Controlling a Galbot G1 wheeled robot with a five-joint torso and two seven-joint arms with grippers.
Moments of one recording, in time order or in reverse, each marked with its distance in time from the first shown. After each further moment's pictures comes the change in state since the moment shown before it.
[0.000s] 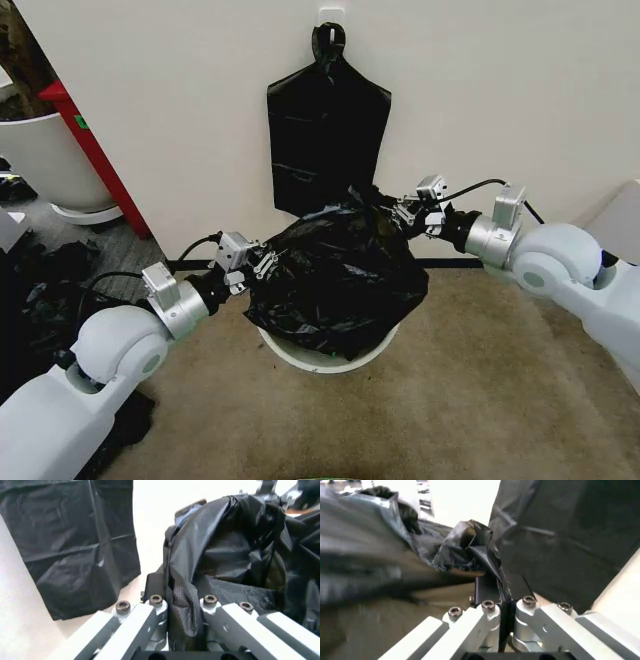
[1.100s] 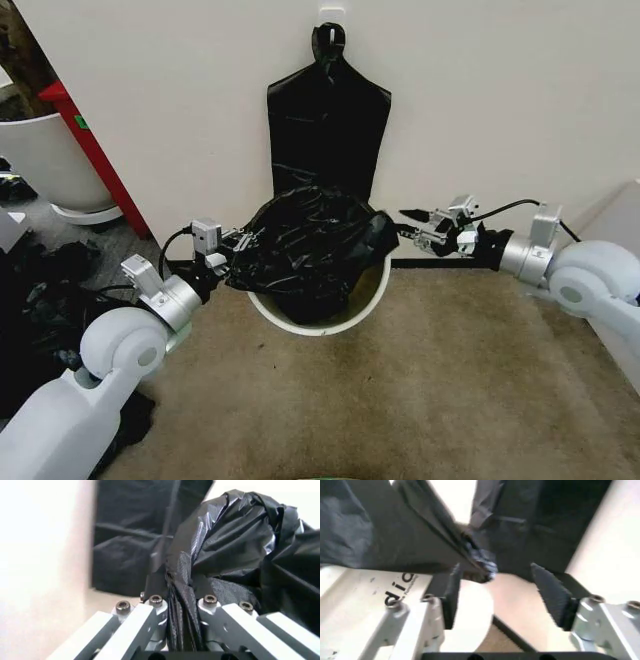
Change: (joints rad) left arm 0.031 -0.105 -0.059 0.054 -0.262 0.036 -0.231; right arm -0.211 -0.142 0.200 0.056 0.091 0.049 0.007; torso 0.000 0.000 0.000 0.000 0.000
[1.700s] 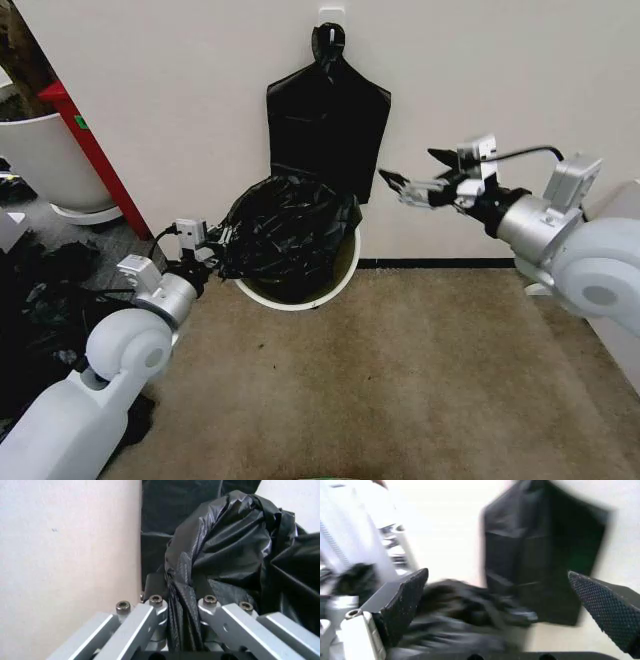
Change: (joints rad) left arm -0.022 -0.001 0.069 -0.015 0.235 -0.045 -0.201; right arm 0.280 0.182 -0.012 0.390 0.468 -0.240 0.791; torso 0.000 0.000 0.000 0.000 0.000
